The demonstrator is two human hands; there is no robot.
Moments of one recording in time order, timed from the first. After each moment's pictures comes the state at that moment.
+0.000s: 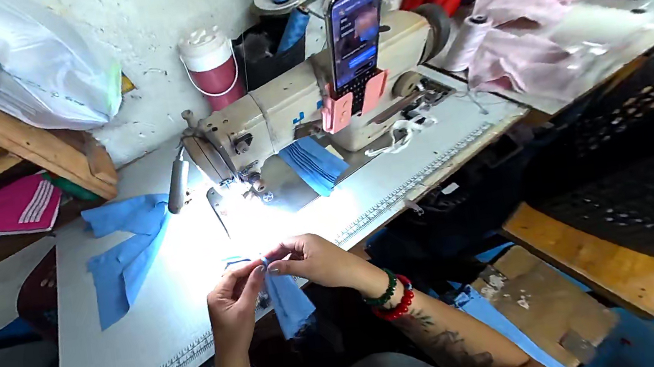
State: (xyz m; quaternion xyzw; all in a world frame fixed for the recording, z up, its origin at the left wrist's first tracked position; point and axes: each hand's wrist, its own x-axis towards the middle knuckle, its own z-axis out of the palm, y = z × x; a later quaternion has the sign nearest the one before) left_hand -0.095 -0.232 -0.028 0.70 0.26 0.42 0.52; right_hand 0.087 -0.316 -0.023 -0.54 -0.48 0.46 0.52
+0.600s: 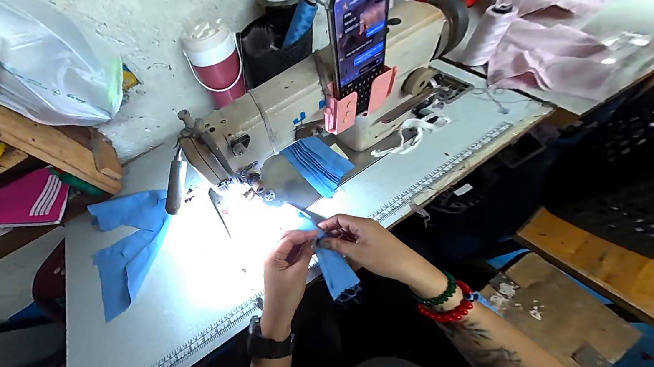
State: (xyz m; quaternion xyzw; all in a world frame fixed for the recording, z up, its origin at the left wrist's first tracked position) left_hand -0.014 -0.252 -0.041 0.70 0.20 0.33 0.60; right_hand 0.144 -0.364 -0.037 -0.64 -0.44 0.33 0.54
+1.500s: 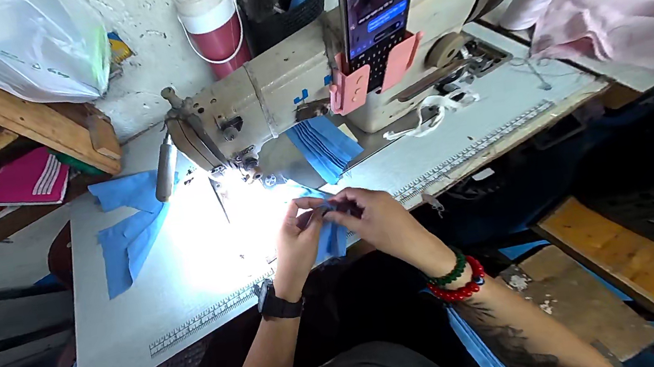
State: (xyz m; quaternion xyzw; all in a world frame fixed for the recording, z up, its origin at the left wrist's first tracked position) left_hand 0.031 -0.254 -0.035 0.65 0.28 0.30 0.64; right_hand 0.170 -0.356 -0.042 -0.72 -0.49 0.18 0.46
